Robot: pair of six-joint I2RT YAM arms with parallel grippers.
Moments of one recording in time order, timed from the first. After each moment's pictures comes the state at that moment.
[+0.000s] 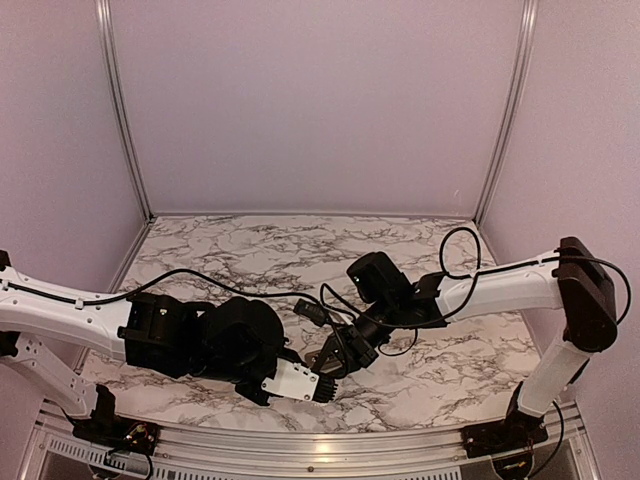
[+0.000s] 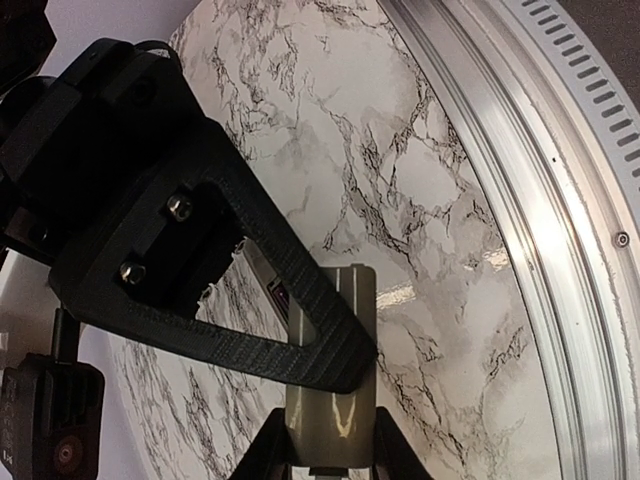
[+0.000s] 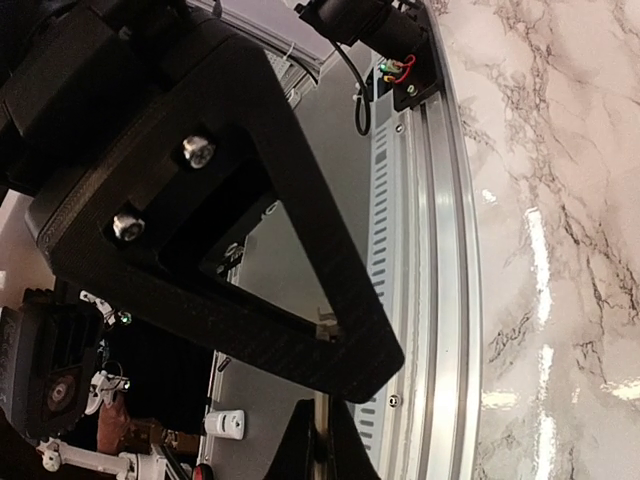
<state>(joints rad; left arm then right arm) -1.42 1.41 1.05 -0.46 -0.22 0.72 0.95 1.67 0.98 -0.09 -1.19 0.29</state>
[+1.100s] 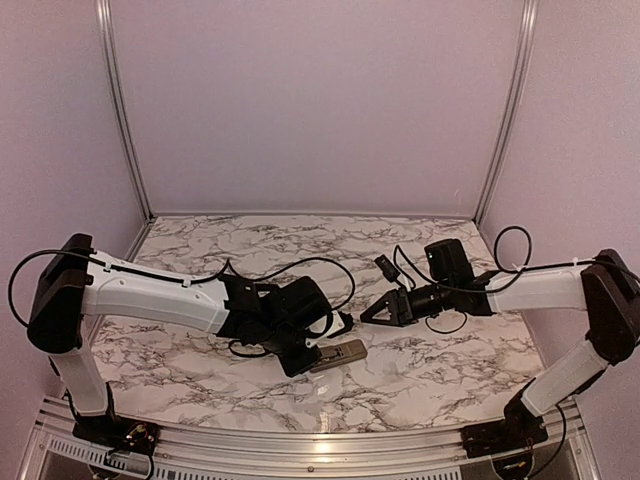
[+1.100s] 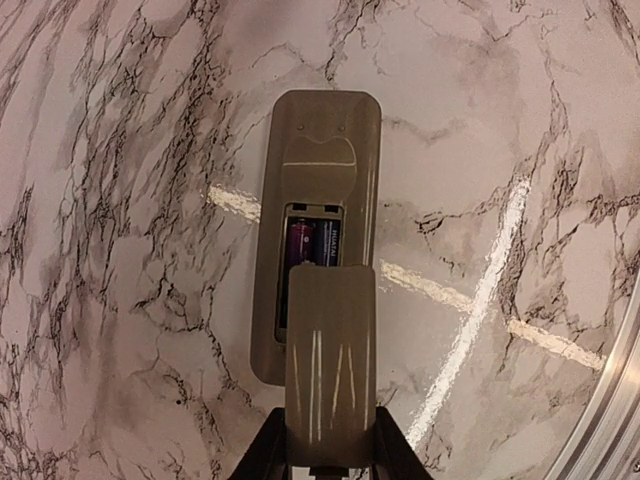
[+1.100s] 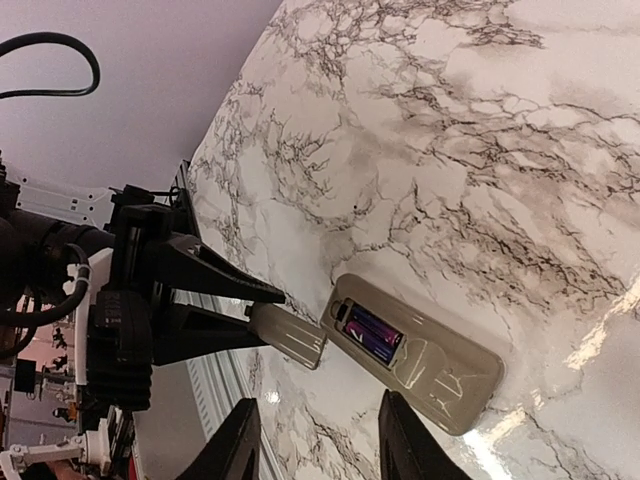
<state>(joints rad) -1.19 1.81 1.25 -0.49 -0.10 0.02 0.53 1.47 0.72 0.04 -0.87 0.40</state>
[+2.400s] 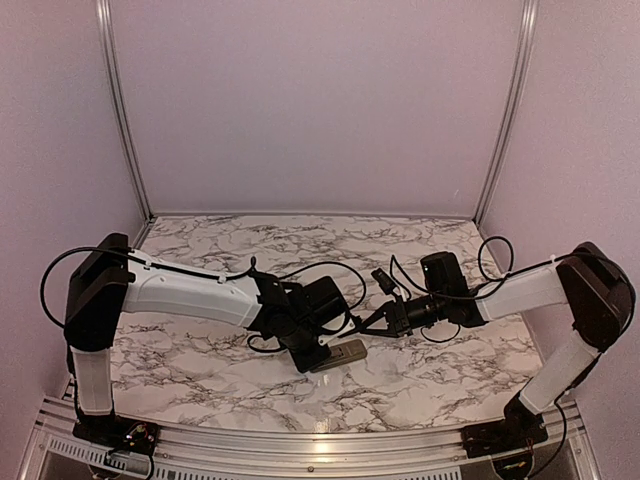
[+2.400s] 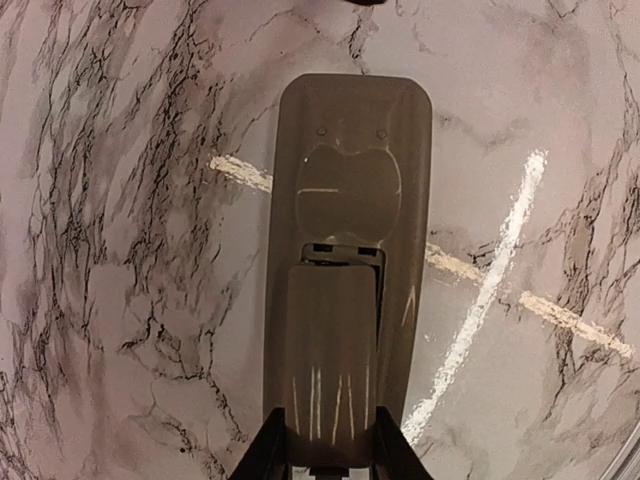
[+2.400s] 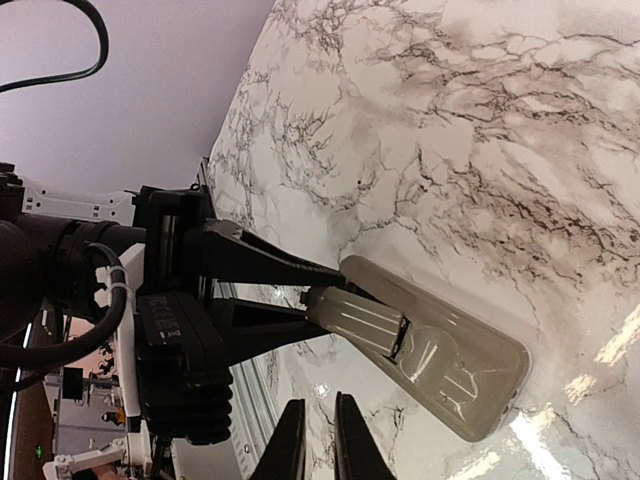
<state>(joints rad) -1.15 2.00 1.42 -0.59 -0.10 0.05 0.53 1.59 0.64 0.25 -0.95 0.55</state>
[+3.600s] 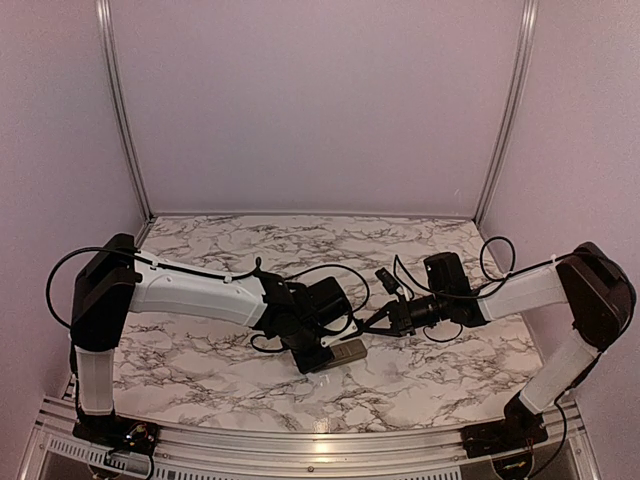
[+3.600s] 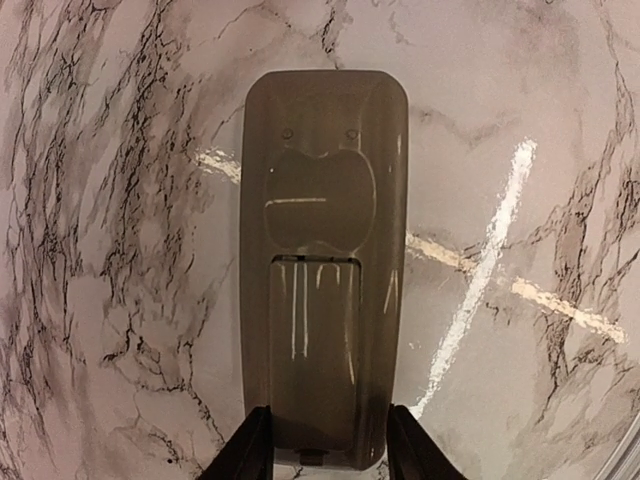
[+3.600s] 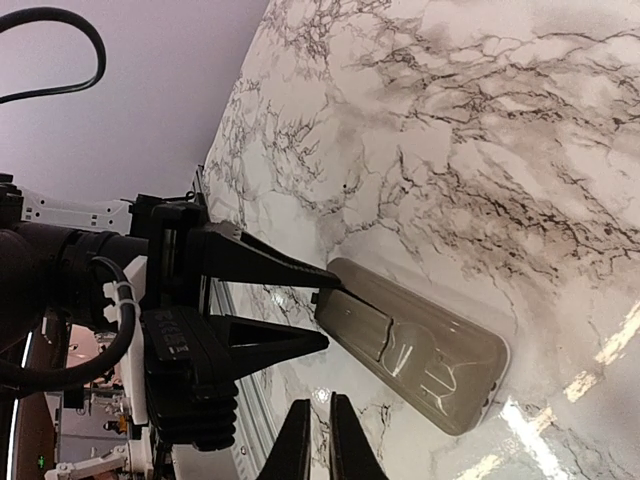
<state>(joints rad) -1.15 2.03 1.46 -0.61 -0.07 0.07 0.51 1.59 0.63 0.25 -0.95 0.55</state>
